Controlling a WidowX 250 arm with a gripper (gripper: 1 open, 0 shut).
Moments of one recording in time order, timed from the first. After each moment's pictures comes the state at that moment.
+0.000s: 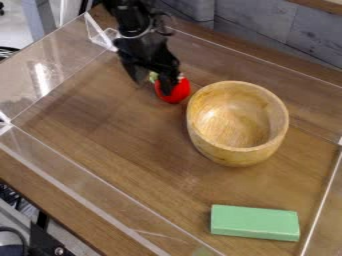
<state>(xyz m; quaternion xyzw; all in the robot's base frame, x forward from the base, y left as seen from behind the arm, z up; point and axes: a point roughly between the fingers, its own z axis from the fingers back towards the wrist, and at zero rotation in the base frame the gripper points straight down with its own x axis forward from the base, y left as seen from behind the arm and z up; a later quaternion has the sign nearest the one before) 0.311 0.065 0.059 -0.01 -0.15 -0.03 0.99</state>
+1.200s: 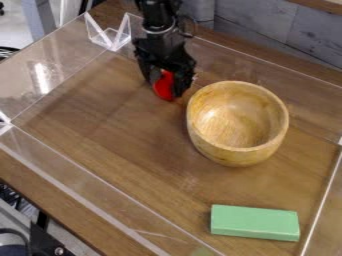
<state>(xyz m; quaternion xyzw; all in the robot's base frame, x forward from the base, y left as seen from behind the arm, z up) 0.332 0.065 0.046 0.00 -0.07 -0.02 1.00</state>
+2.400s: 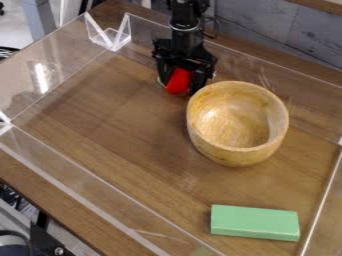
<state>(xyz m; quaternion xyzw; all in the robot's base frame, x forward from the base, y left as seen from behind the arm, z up) 0.368 0.057 0.027 0.01 -0.03 0.02 1.00</state>
